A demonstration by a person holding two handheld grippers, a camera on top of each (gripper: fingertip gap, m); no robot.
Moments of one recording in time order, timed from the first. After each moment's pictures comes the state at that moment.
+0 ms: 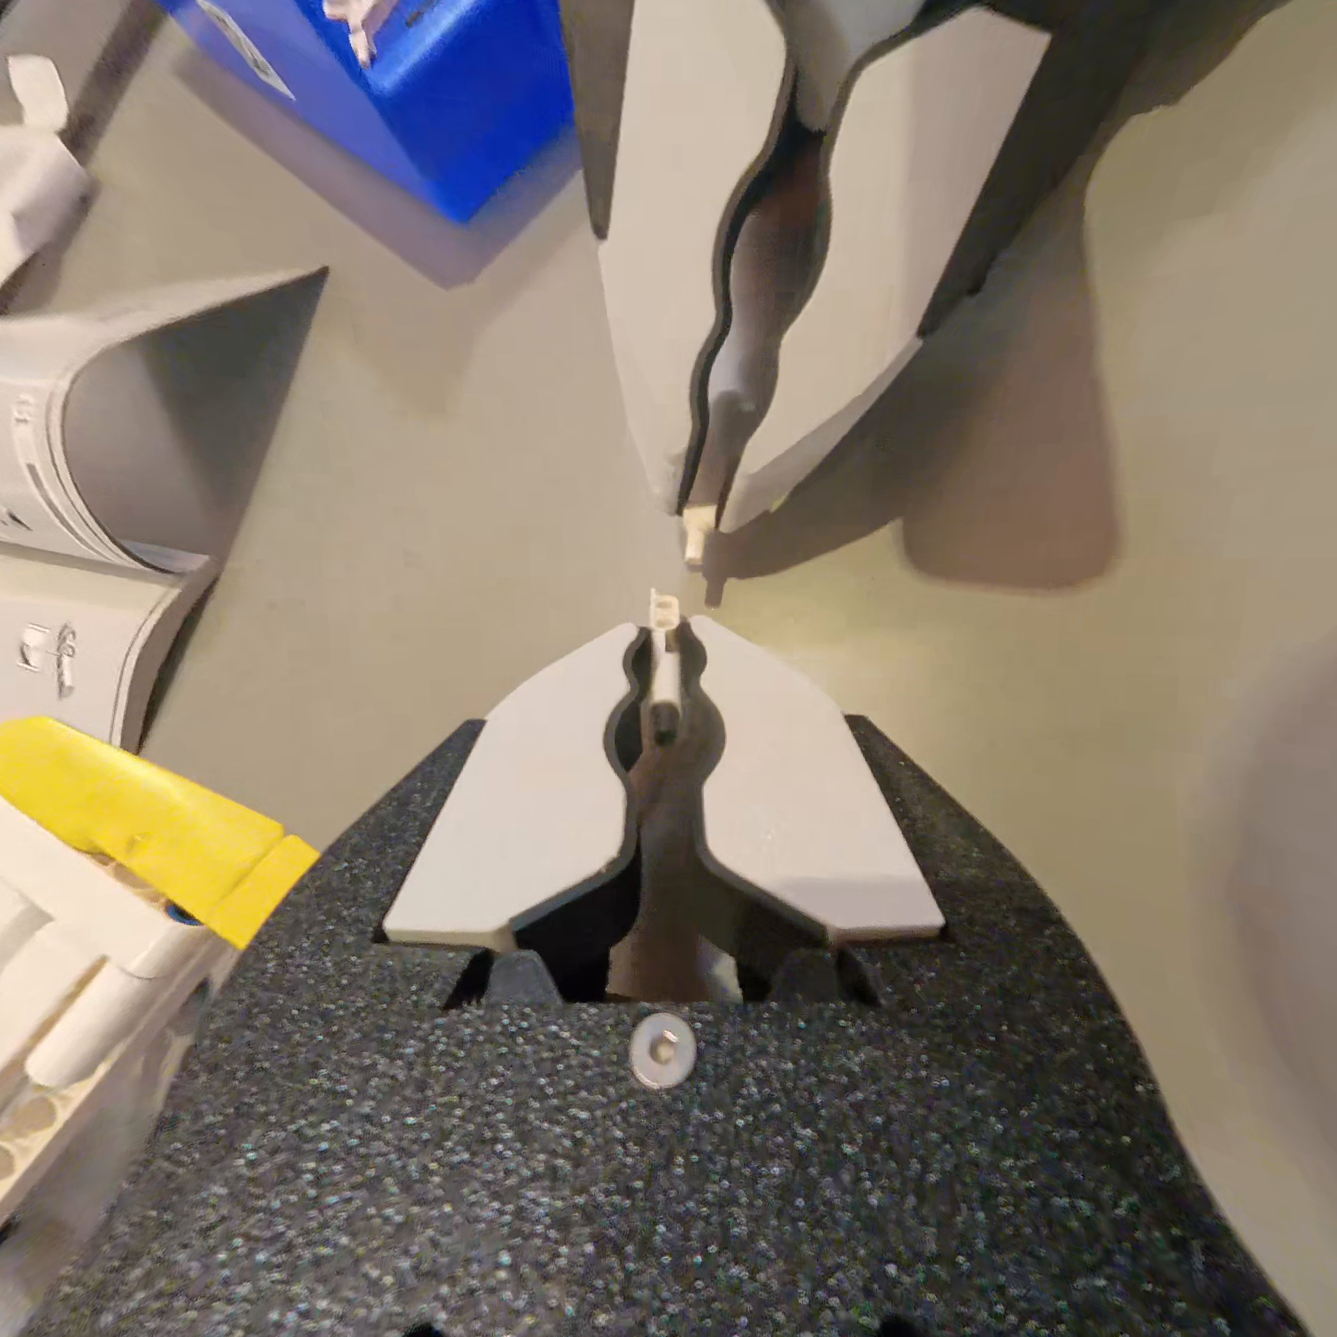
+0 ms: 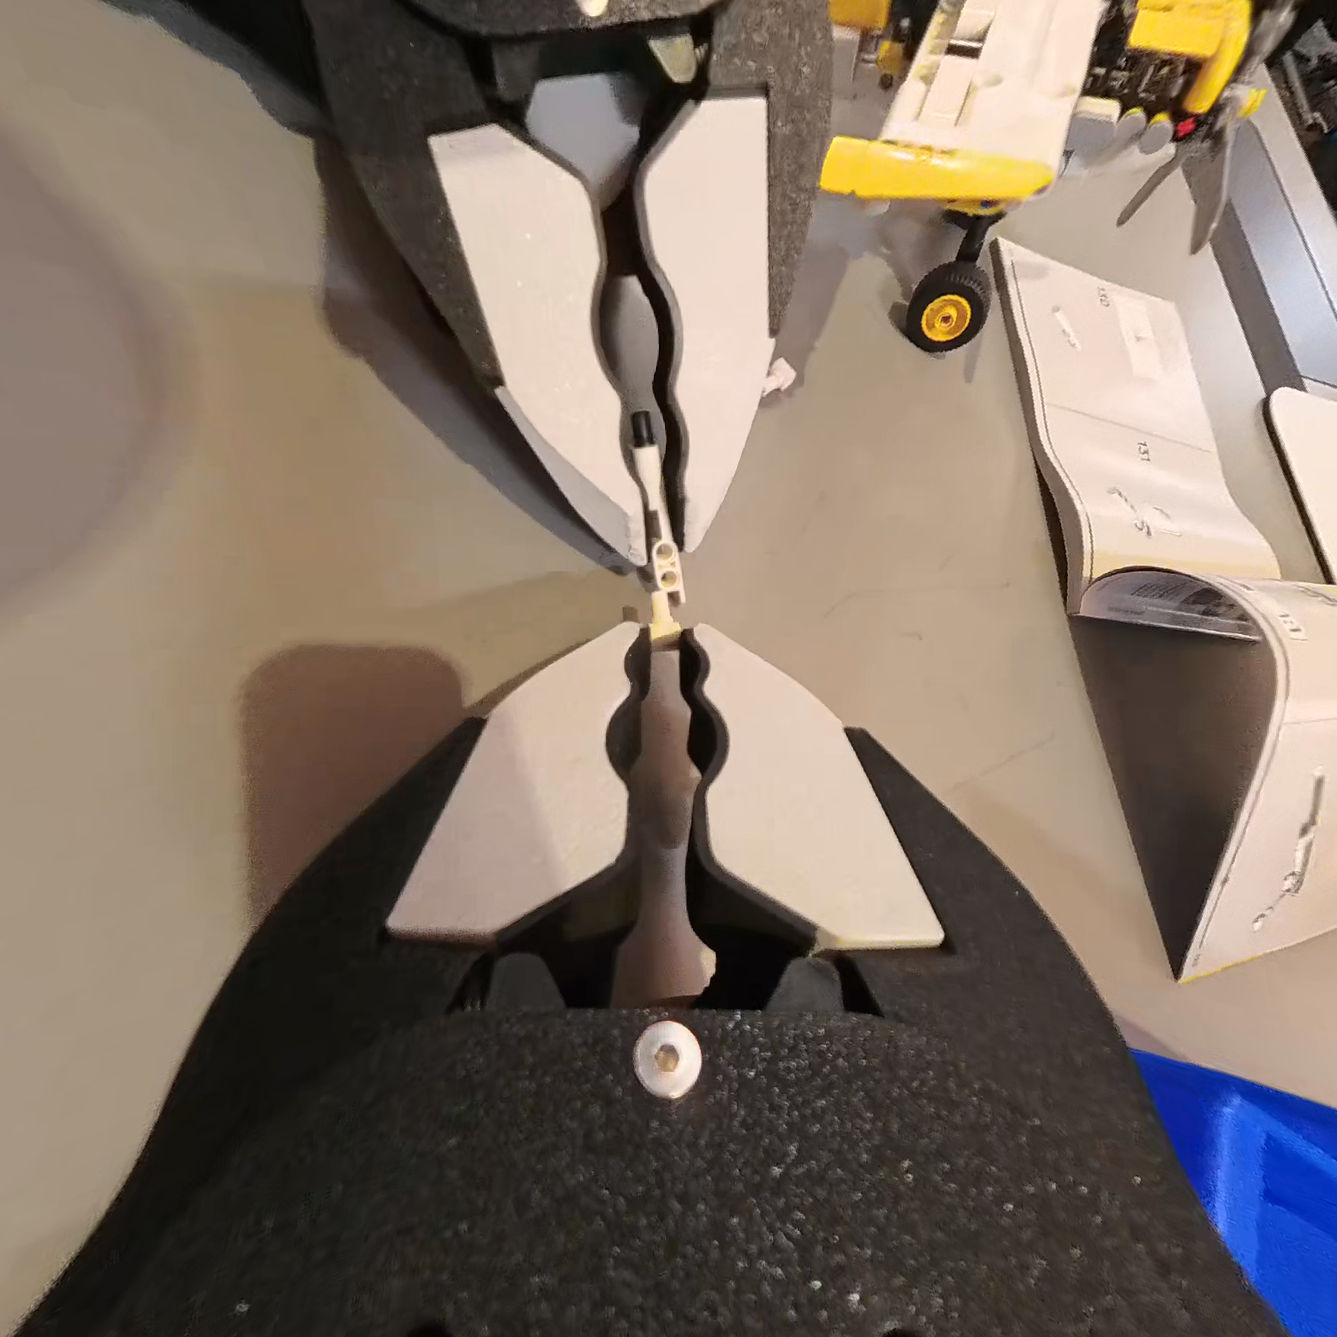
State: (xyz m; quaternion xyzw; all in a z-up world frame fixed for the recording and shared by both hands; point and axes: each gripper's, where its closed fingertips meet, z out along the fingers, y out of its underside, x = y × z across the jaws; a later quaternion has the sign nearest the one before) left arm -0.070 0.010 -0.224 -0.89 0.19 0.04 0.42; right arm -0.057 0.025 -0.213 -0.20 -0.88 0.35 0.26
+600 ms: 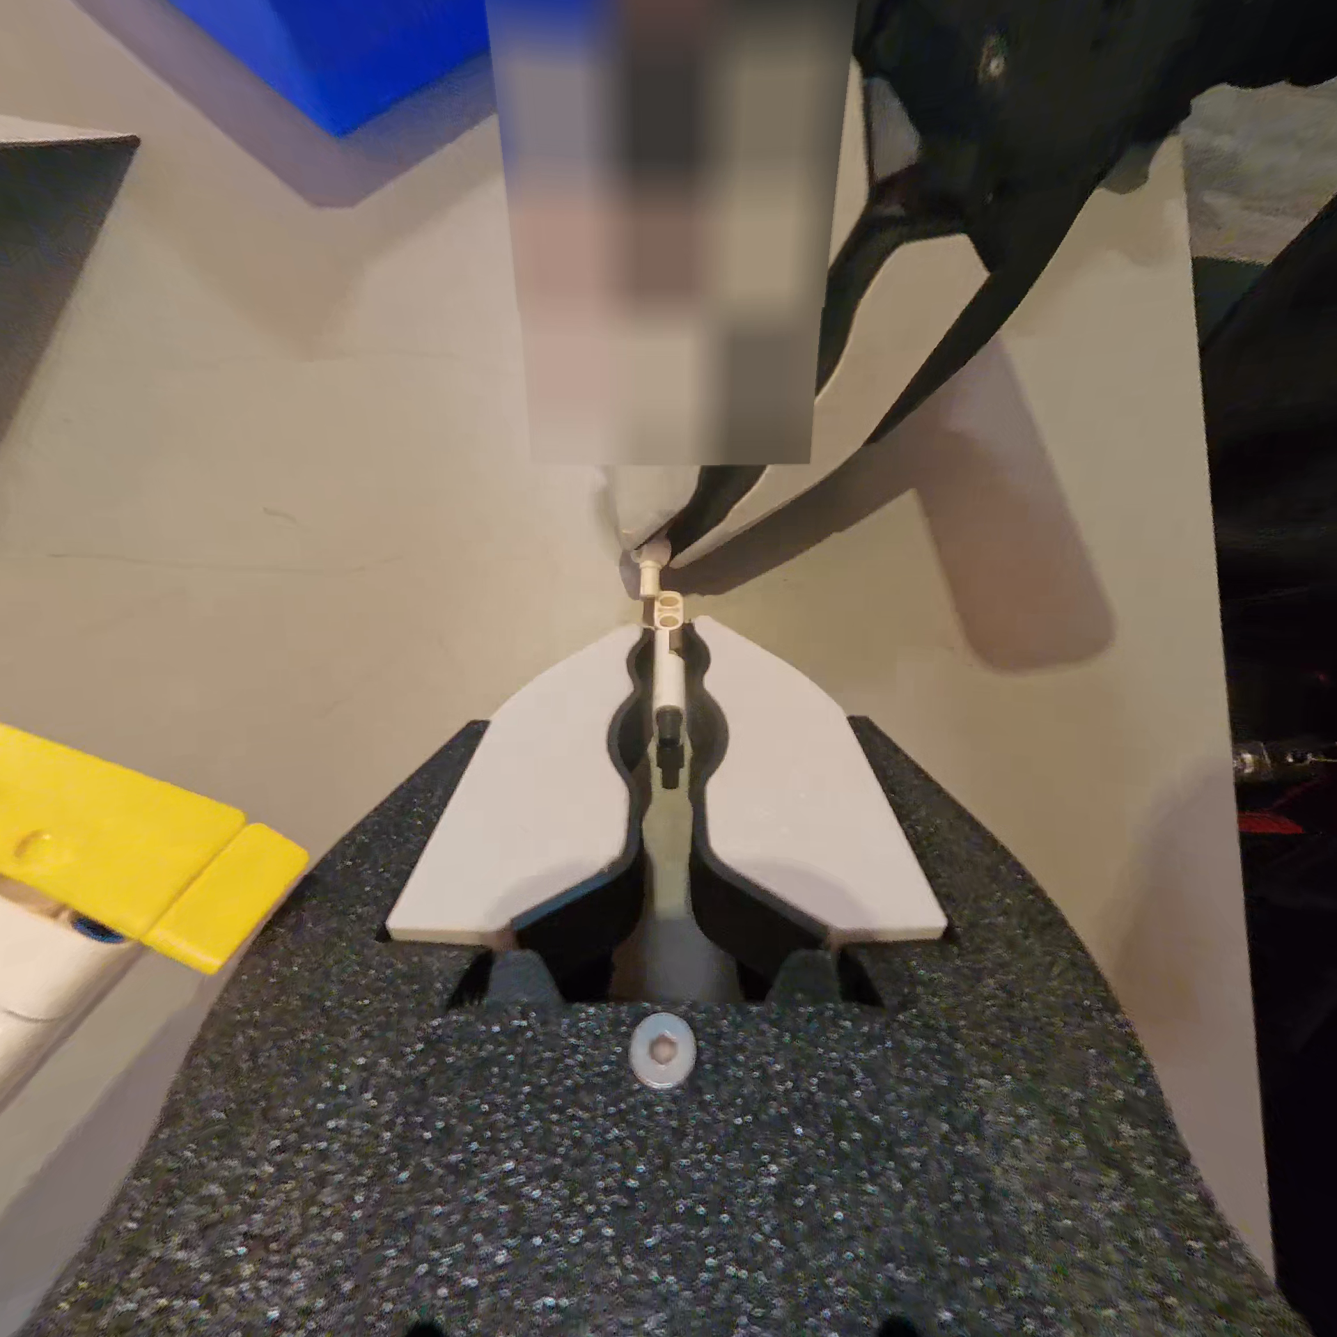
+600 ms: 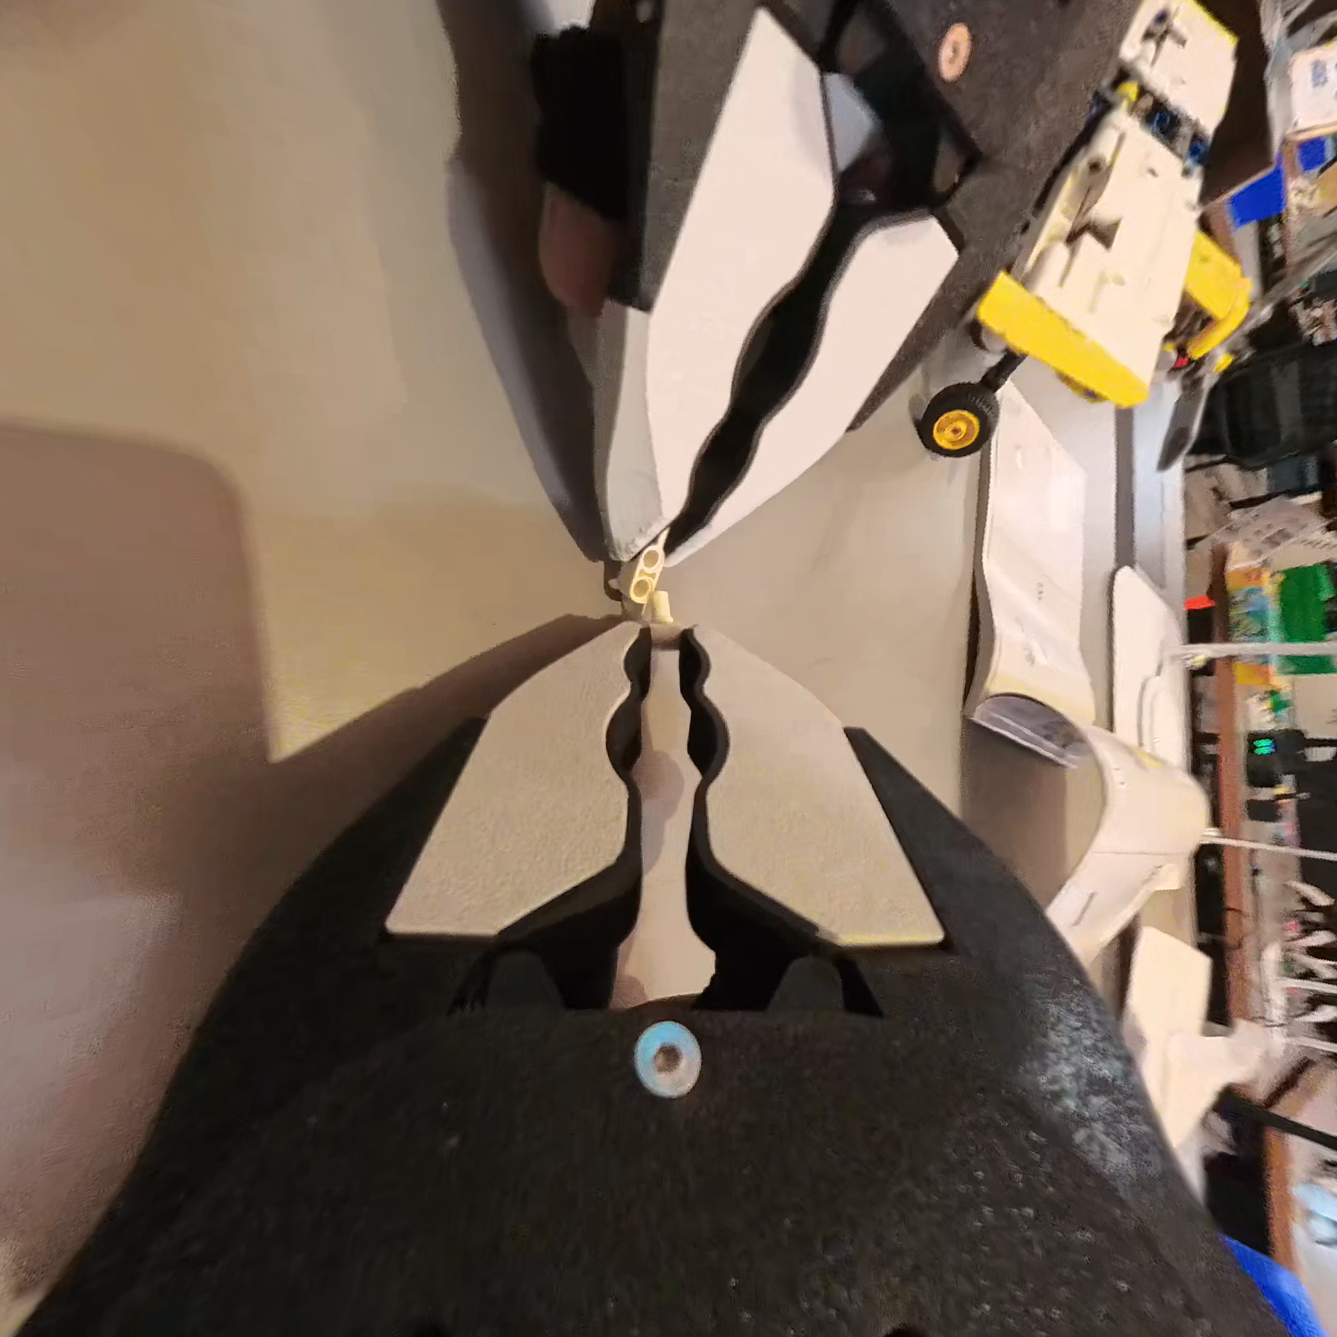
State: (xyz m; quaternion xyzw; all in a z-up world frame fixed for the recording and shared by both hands) left arm -0.053 0.000 -0.224 -0.90 0.16 -0.10 0.39; right arm -0.058 0.014 -0.219 -0.05 -0.90 0.25 0.35
